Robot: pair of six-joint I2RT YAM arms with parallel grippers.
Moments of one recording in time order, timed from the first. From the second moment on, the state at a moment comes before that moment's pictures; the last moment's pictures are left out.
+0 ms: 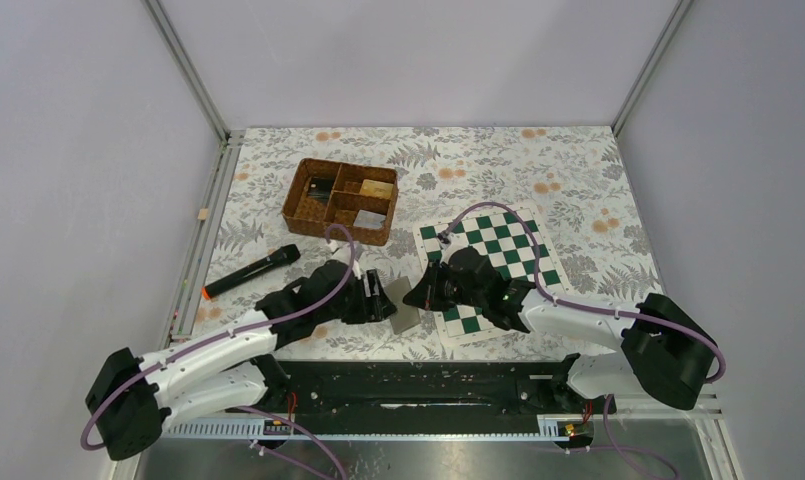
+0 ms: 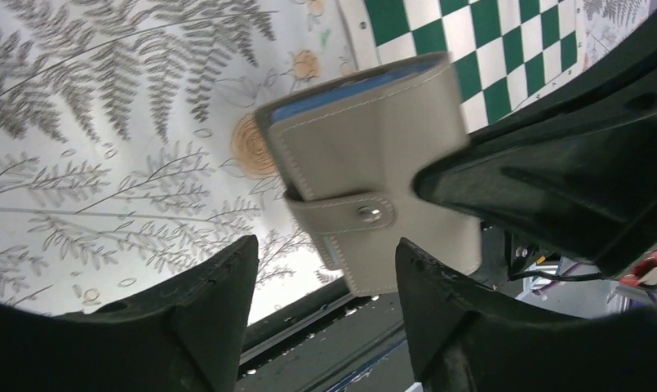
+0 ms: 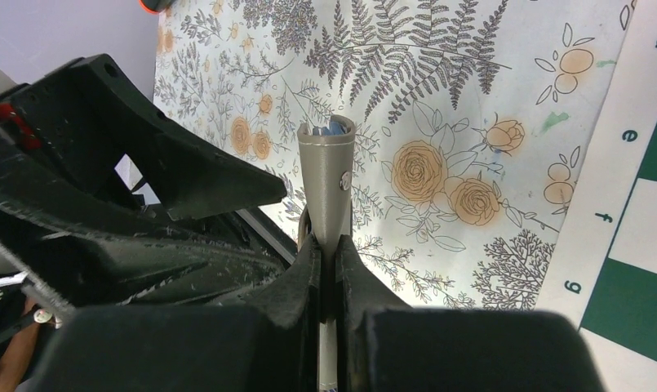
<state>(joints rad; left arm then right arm) -0.86 0.90 0.49 -0.30 0.01 -0.87 0.92 1.31 0.60 0.16 -0.14 0.90</state>
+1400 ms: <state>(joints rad) -0.95 1.16 0.63 -0.25 -0.07 -0.90 0.94 1.31 0.59 0.11 -0.08 0.86</state>
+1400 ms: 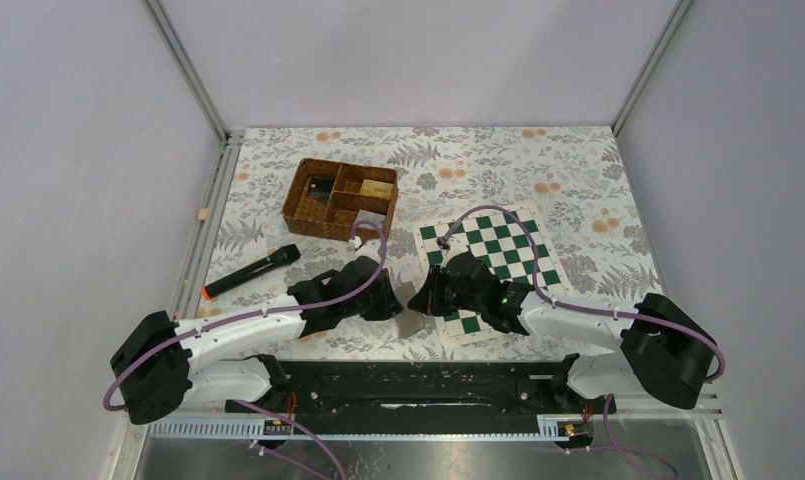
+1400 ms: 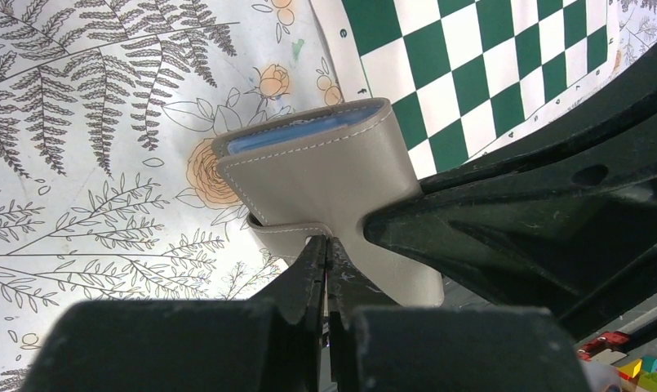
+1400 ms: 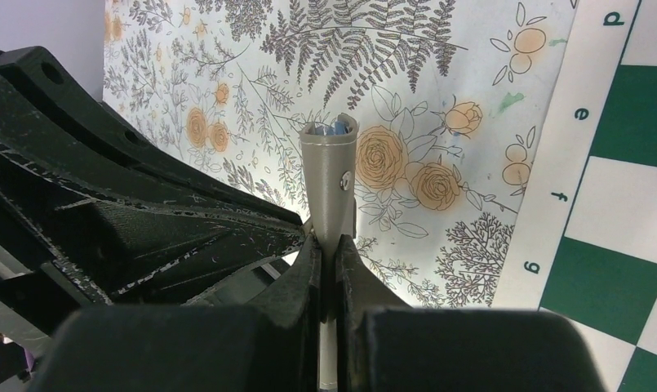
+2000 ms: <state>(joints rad) -0.95 1.16 0.59 -0.44 -0.14 -0.89 0.93 1.29 0.57 0.15 -0.07 0.86</state>
